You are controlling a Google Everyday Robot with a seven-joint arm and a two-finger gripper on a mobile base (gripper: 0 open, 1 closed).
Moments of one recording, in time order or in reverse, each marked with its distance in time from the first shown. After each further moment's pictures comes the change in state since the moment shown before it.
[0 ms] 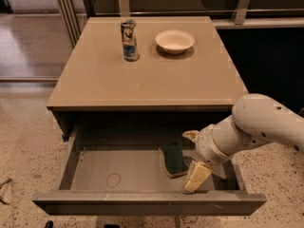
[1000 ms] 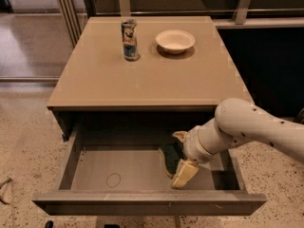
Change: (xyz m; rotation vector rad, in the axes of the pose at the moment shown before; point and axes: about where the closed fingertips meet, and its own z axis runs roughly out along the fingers) arm -0.006 -0.016 0.042 -0.011 -0.013 -0.019
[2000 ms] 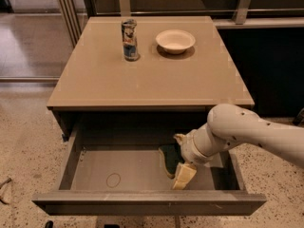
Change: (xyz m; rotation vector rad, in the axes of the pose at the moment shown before) arm 0.015 -0.005 0.027 -0.011 0.050 0.006
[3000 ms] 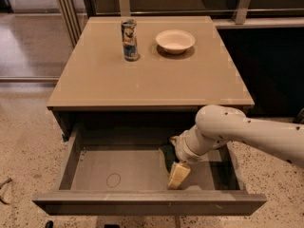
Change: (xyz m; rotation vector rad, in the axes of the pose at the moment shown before) arm 0.008 -0.011 0.027 -0.017 0.063 0.000
